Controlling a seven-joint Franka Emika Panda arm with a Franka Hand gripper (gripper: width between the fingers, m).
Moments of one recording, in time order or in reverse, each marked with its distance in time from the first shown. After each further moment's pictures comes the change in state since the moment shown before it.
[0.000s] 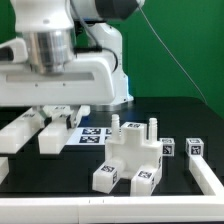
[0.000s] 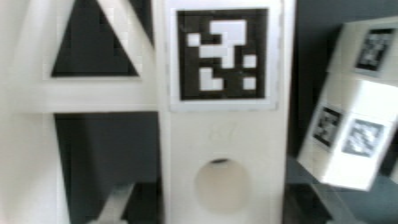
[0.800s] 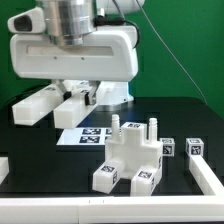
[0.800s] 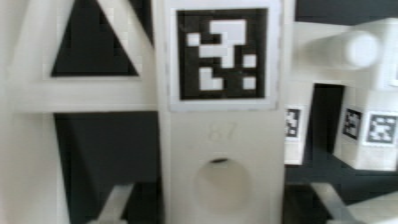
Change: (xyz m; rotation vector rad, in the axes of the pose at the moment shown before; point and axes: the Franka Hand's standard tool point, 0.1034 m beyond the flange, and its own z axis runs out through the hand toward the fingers) arm -0.009 -0.039 -0.026 -0.034 -0.051 0.184
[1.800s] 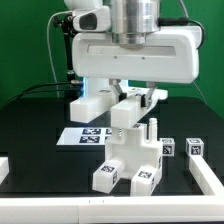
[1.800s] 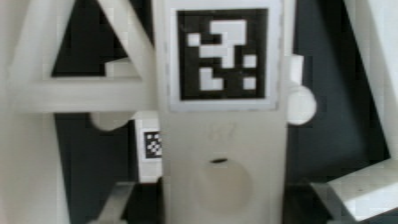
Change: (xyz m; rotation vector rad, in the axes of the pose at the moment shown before) arm -0.024 -0.091 0.006 0.010 0.083 0.052
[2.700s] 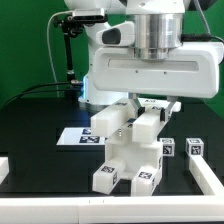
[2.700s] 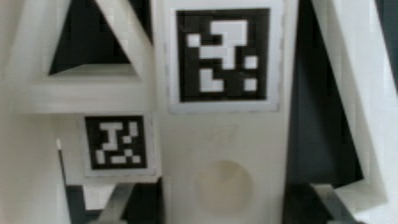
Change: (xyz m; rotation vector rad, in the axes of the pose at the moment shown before) arm -0.002 -0.020 0.028 -0.003 0.040 -0.029
